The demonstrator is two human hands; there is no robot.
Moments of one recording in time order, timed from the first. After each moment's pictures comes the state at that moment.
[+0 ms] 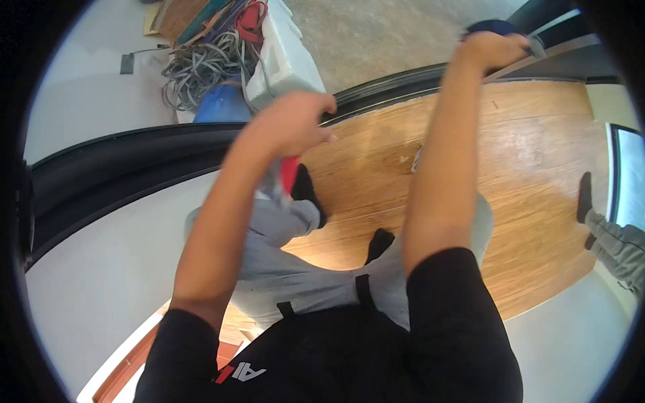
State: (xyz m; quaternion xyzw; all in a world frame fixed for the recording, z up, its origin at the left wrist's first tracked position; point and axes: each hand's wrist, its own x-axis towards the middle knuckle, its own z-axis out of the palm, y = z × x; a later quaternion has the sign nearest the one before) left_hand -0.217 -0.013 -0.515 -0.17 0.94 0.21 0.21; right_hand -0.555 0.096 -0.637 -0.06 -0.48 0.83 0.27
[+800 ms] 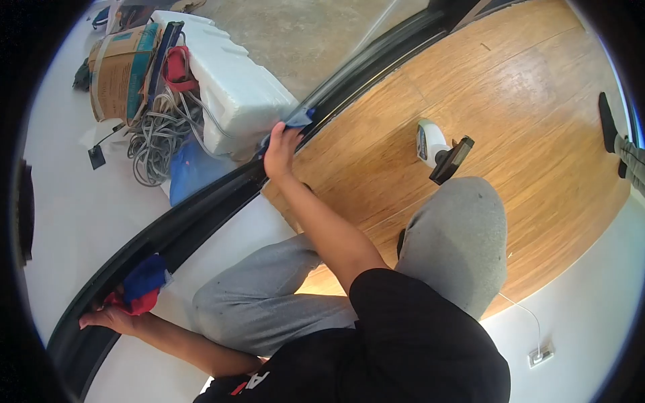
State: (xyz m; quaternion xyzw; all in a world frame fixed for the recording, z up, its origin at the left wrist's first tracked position) left_hand 0.017 -0.162 -0.385 -0.38 0.69 0.46 -0.41; right_hand -0.197 -0.052 -0.814 -0.08 -0.68 0.72 -0.10
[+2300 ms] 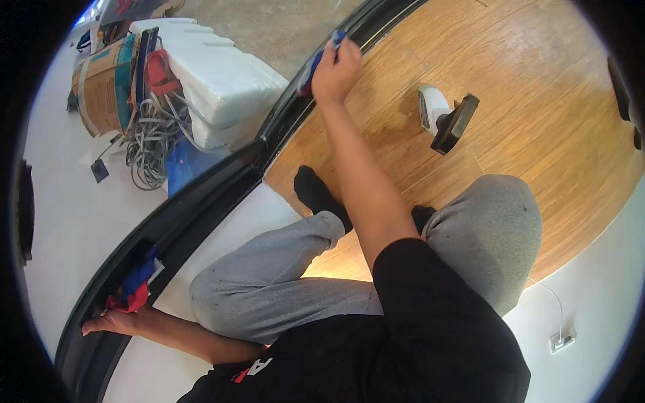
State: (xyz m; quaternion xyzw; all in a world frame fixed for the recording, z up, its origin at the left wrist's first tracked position) left_hand -0.075 -0.104 -0.405 -0.45 0.63 0.24 -0.59; right_hand -0.326 0.037 -0.832 -0.08 -0.76 0.62 0.18
